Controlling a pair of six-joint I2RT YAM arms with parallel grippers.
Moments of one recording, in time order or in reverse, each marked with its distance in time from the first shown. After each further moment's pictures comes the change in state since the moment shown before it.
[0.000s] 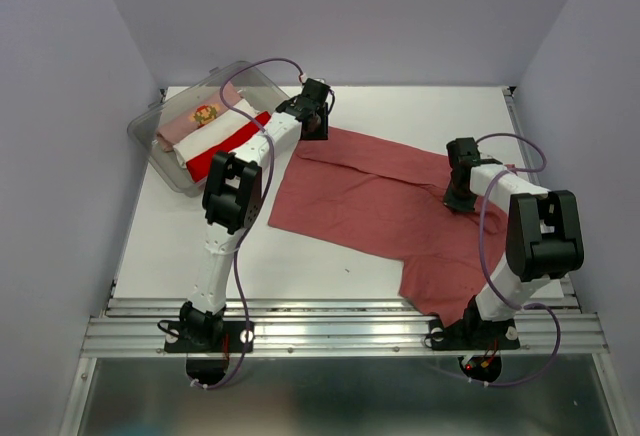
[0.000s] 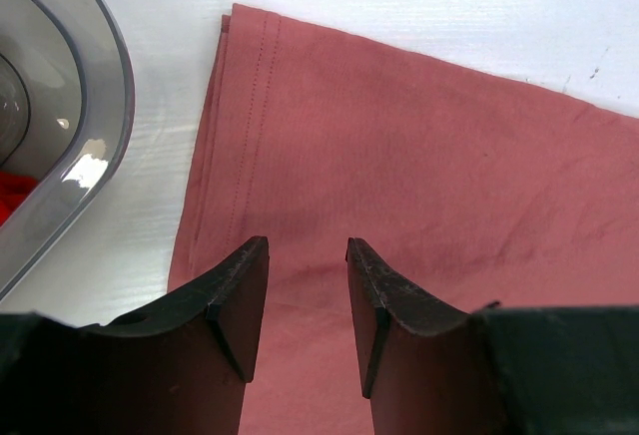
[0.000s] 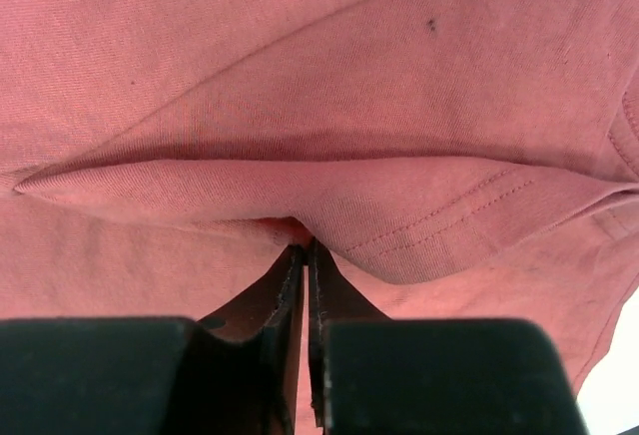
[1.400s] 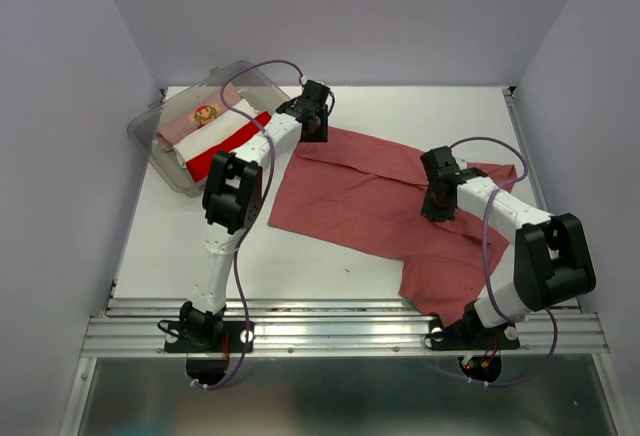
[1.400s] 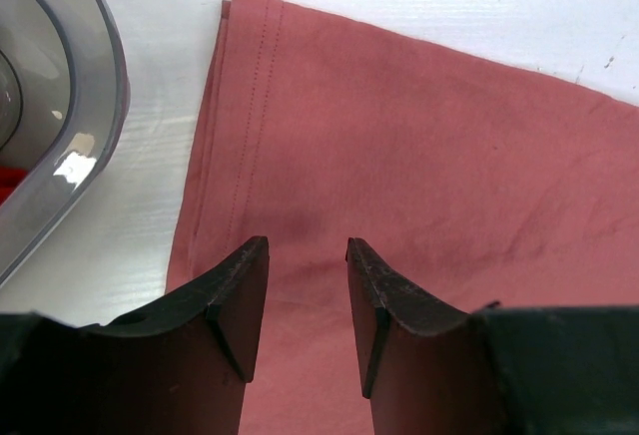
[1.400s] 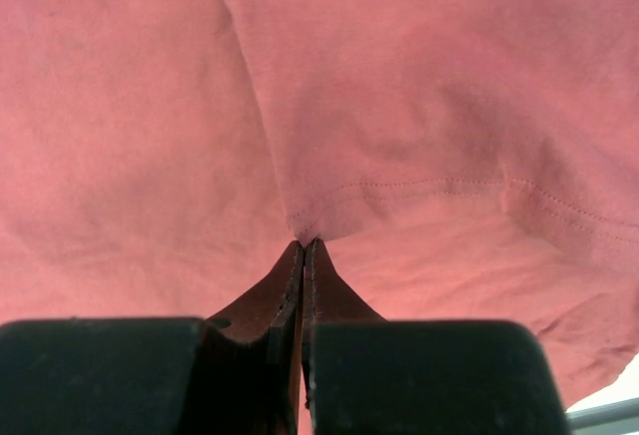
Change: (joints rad) left arm 0.000 0.000 -0.012 0.000 0.002 0.000; right arm 0.223 -0.173 -0.065 -0.085 -0.063 0.082
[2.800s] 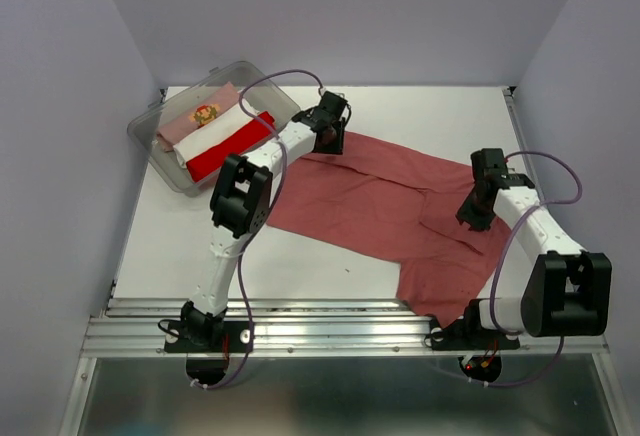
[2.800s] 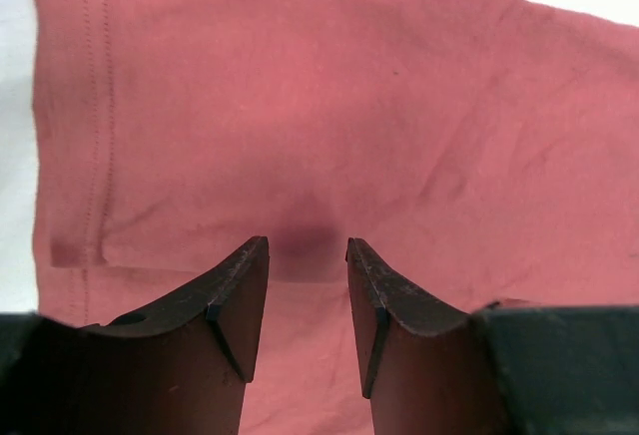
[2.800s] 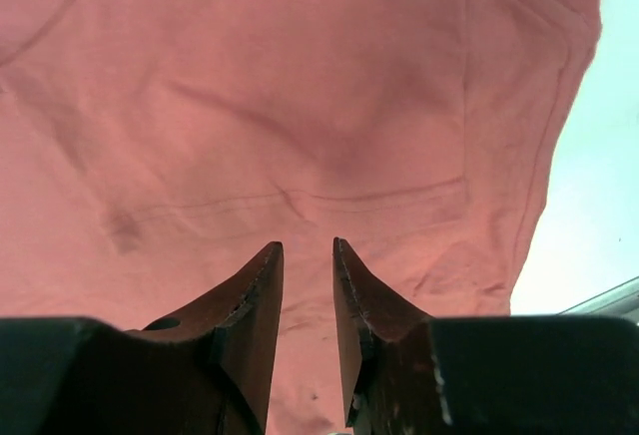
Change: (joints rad) left arm -0.073 0.000 -0.043 0.010 0.039 -0.001; right arm -0.296 -0.179 -0.027 -0.151 -0.029 0.044
